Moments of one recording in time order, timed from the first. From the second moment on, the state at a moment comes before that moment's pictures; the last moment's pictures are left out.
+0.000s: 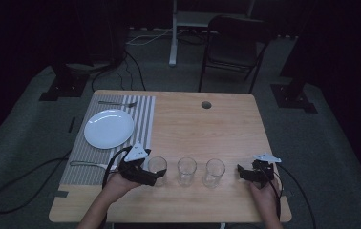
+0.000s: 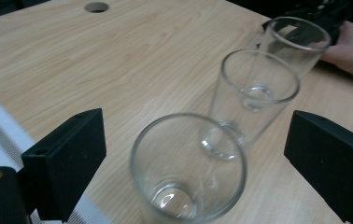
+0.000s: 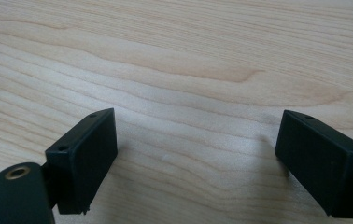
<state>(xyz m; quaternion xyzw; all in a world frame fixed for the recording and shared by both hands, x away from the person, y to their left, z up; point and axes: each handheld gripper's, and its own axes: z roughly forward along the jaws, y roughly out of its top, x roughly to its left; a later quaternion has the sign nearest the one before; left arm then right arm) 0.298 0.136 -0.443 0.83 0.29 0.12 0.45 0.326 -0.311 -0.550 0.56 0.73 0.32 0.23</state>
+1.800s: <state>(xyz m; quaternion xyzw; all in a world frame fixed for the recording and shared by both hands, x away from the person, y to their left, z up) 0.319 0.026 -0.444 0.92 0.24 0.08 0.30 0.326 -0.311 -0.550 0.55 0.73 0.32 0.23</state>
